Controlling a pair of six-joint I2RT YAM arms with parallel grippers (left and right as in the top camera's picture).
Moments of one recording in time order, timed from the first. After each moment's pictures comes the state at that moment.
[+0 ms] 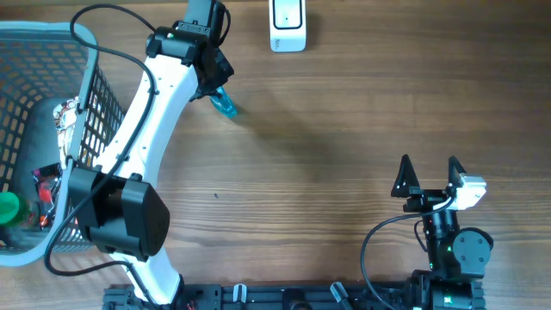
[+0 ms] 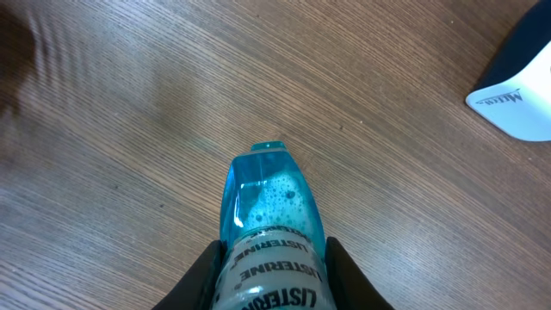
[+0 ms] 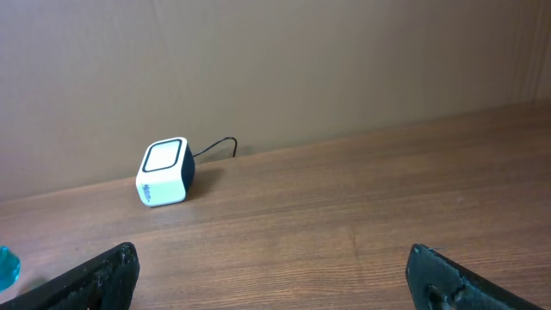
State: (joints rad) left arm -0.26 1.91 1.77 -1.08 -0.18 -0.81; right arm -0.11 0.02 0.01 0.00 -0.13 0.21
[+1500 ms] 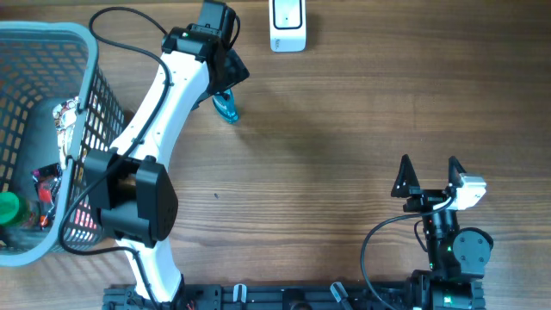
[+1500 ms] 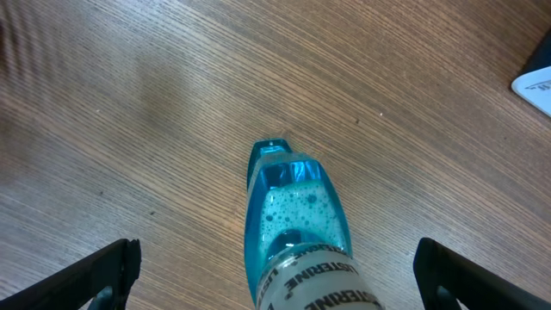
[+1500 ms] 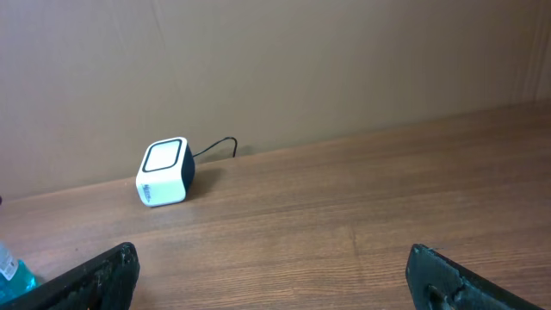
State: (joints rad) left arm -0.28 2.00 1.78 -1.06 -0.19 -0.81; right arm -0.11 0.02 0.01 0.00 -0.13 0.21
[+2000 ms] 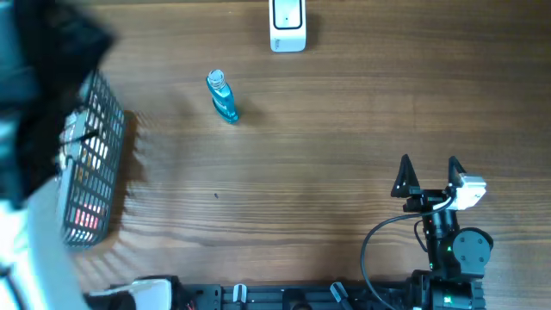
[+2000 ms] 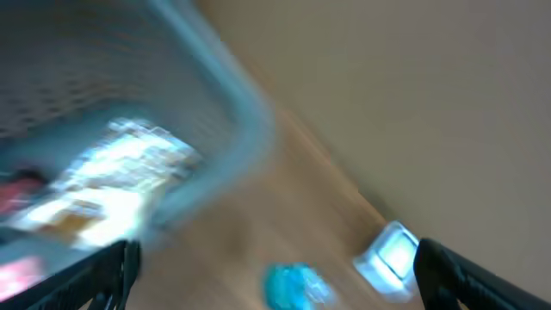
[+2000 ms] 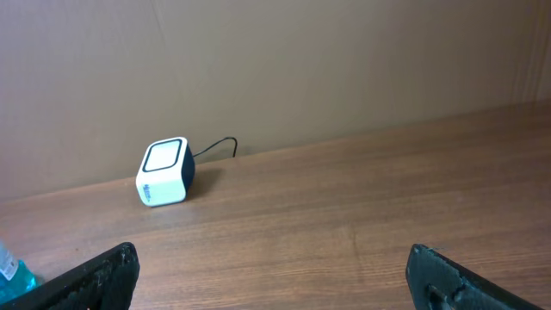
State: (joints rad) left arm 0.03 1.46 2.20 -1.42 -0.37 -0.81; right arm -0.11 0.02 0.01 0.01 -0.13 0.21
